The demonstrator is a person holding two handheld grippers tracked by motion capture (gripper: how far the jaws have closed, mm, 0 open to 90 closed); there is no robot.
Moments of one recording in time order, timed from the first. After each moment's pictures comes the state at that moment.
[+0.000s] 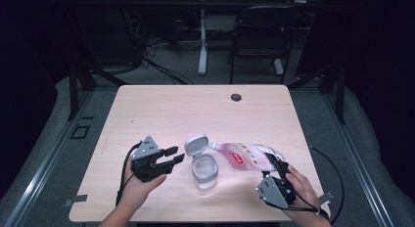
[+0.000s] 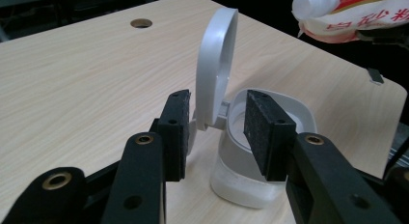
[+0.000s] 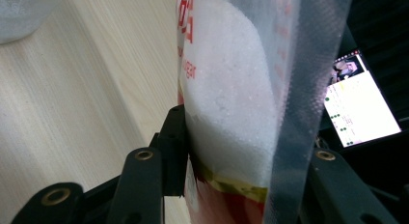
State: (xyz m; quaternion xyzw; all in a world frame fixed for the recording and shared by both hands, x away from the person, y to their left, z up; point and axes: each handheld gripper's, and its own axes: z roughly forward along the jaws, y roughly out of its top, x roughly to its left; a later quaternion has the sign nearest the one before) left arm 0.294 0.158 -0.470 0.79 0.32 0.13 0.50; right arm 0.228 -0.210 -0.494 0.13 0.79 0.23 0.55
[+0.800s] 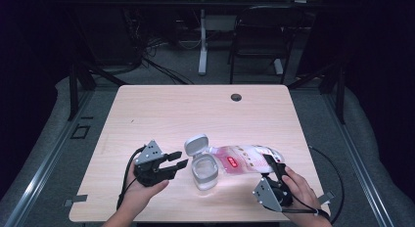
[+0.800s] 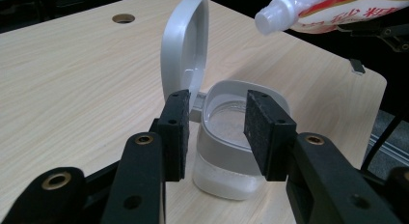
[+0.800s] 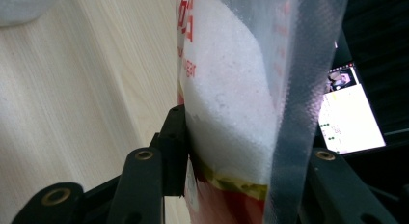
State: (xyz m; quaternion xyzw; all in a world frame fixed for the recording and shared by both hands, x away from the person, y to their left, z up) left arm 0.287 0.149 -0.473 0.80 0.30 0.12 0.50; right arm 0.224 -0.203 -0.495 0.09 0.80 0.20 0.56
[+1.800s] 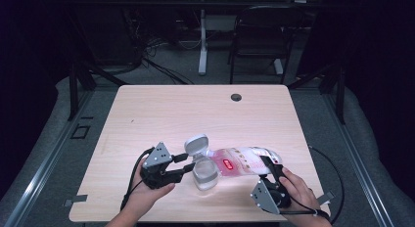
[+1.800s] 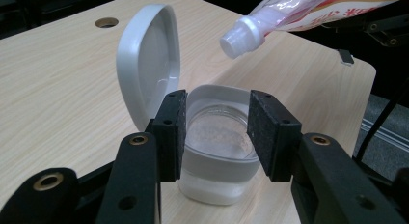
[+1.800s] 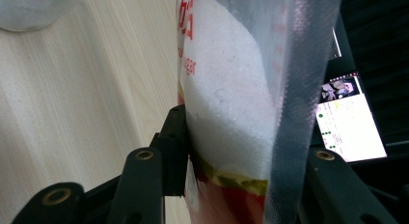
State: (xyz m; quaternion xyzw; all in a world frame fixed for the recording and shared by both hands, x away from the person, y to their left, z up) left arm 0.280 0.130 -0.467 0.82 0.27 0.12 0.49; right arm 0.221 -0.198 -0.492 0.08 0.80 0.20 0.56
